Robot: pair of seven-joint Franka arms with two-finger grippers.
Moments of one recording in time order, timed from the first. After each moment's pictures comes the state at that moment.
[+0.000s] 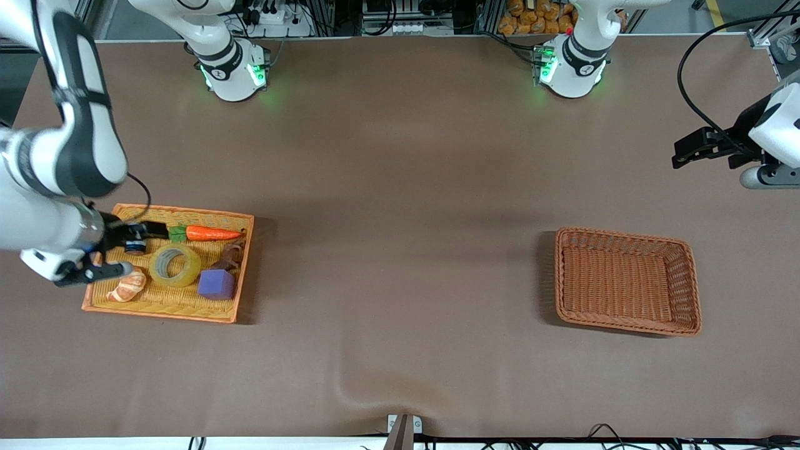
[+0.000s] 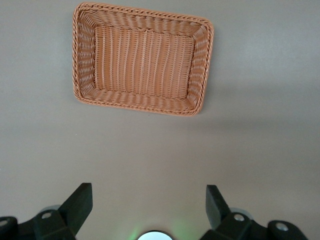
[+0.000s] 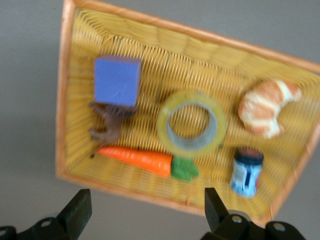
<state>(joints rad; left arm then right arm) -0.04 0.05 -0.01 -1.52 -0.01 1.46 -0.05 -0.03 0.39 -0.02 -1.65 0.00 1.84 -0.24</state>
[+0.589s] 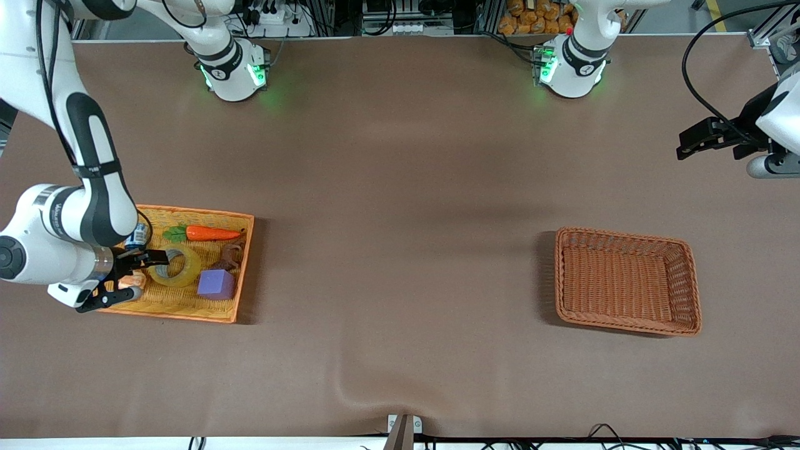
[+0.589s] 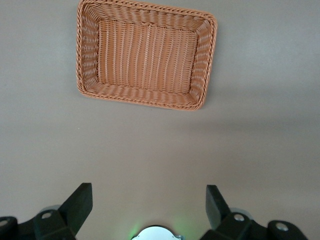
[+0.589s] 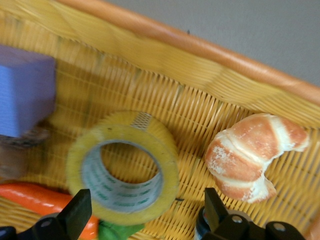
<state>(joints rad) -0.03 0.01 -0.01 -1.54 0.00 1.45 -0.05 -0.14 0.61 -0.03 -1.65 0.00 2.04 -0.45</state>
